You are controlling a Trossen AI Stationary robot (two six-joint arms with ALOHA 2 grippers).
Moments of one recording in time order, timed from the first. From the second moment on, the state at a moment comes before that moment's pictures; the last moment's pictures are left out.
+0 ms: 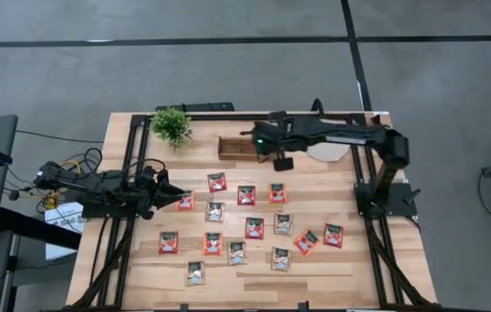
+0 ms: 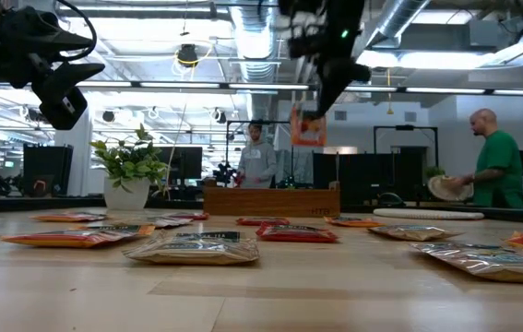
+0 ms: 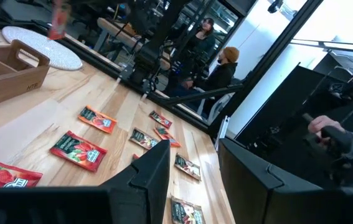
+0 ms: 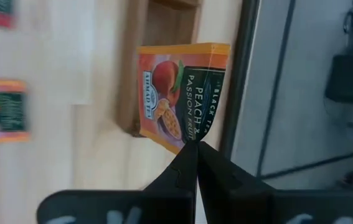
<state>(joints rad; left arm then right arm) -0.22 0.03 0.01 0.09 -0.14 -0.59 -0.20 1.83 1.68 -1.14 0.46 -0.48</state>
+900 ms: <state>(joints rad) -0.22 0.03 0.01 0.09 -0.14 -0.59 -0.33 1.94 1.61 -1.04 0.40 -0.38</state>
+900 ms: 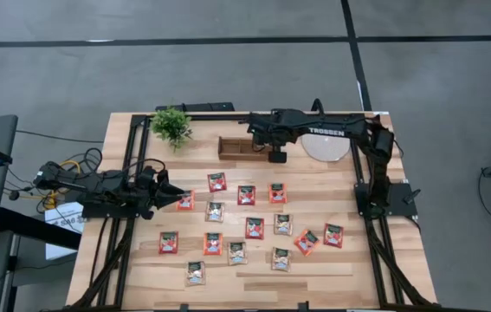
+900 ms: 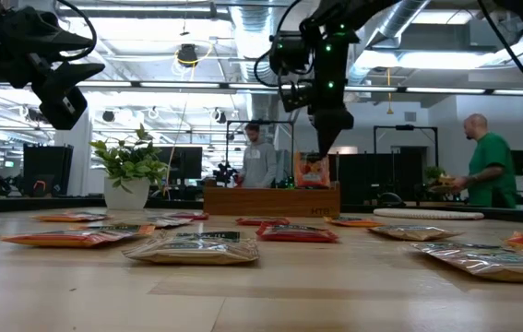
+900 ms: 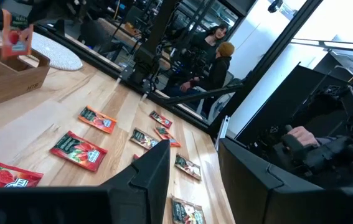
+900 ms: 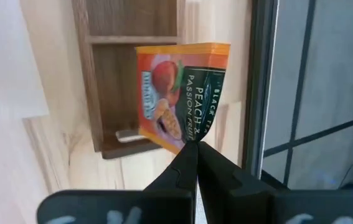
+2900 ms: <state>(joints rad) -0.22 0.03 0.01 0.09 -0.14 -0.60 -0.36 2.01 1.58 -0.98 0.37 -0.42</state>
